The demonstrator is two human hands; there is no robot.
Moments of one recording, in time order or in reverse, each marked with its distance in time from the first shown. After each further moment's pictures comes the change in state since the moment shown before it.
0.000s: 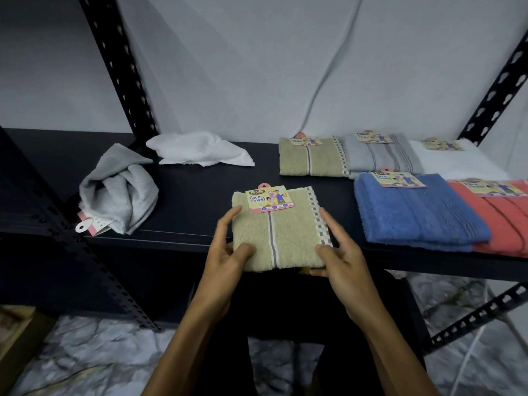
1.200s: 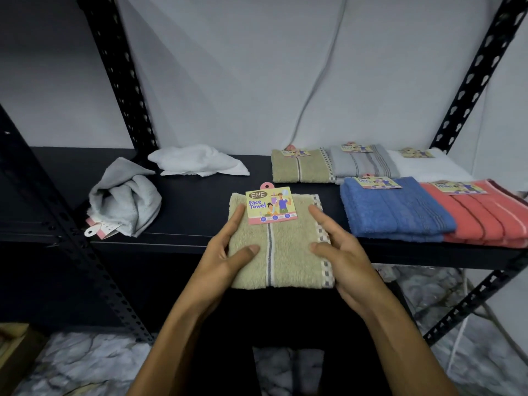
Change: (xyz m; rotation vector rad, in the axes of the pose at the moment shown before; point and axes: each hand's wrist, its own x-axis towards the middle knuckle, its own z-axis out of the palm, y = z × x) left_hand -0.018 0.014 -0.015 0.025 -0.226 0.132; right_hand -0.025 -0.030 -0.008 0.178 -0.116 0.005
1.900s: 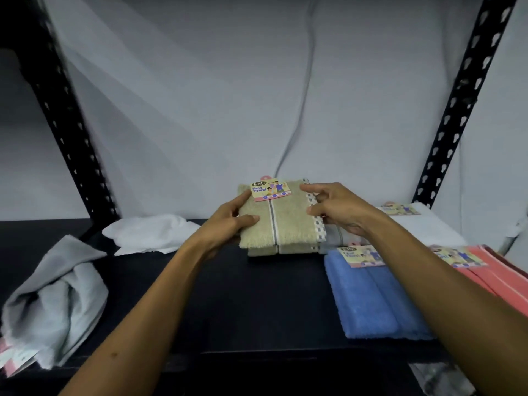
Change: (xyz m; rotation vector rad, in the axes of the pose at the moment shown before) left_hand 0.246 0.053 0.011 0.227 -0.170 -0.091; right_hand 0.225 -0.109 -0.094 -0.444 -0.008 0.047
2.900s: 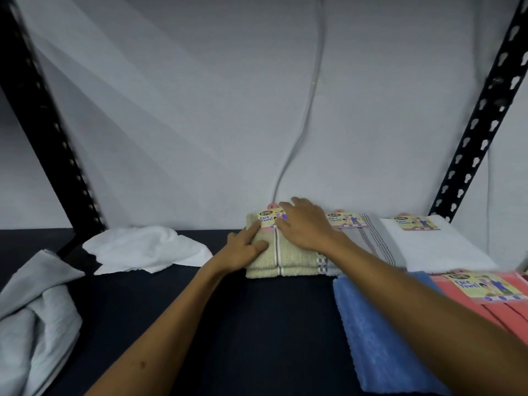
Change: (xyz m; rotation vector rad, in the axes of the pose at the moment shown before) left_hand 0.071 -0.055 0.013 0.494 -0.052 -0.128; right_hand 0.084 0.027 0.054 -1.052 0.113 -0.233
